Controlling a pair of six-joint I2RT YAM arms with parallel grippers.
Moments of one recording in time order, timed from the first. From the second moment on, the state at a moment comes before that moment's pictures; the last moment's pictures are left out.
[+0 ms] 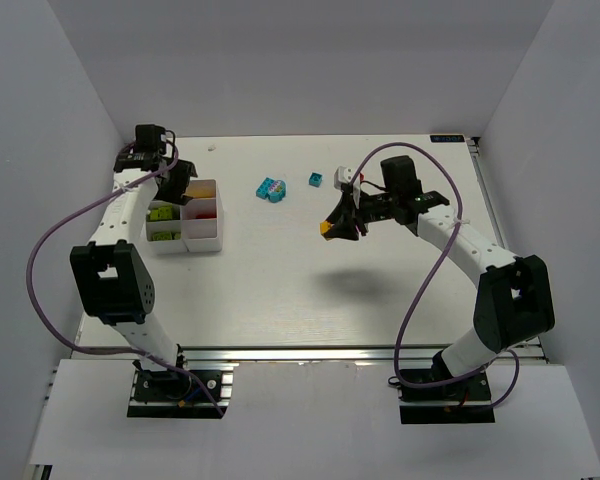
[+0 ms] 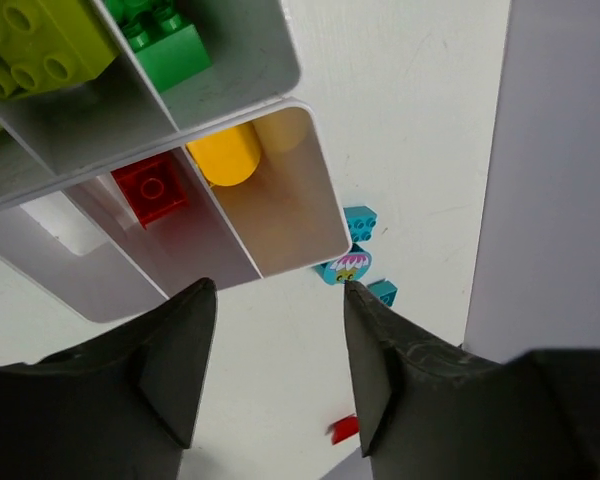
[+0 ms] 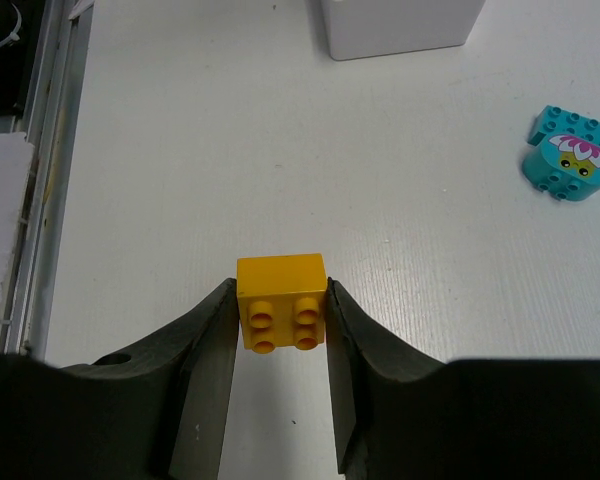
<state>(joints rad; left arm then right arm) 0.04 1.74 1.58 -0.81 -0.04 -1.29 0.41 1.55 1.18 -0.33 -1.03 -0.62</state>
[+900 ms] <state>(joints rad) 0.05 0.75 1.05 -0.62 -0.04 -0.78 0.81 2.23 1.84 0.34 -0.55 -0.33</state>
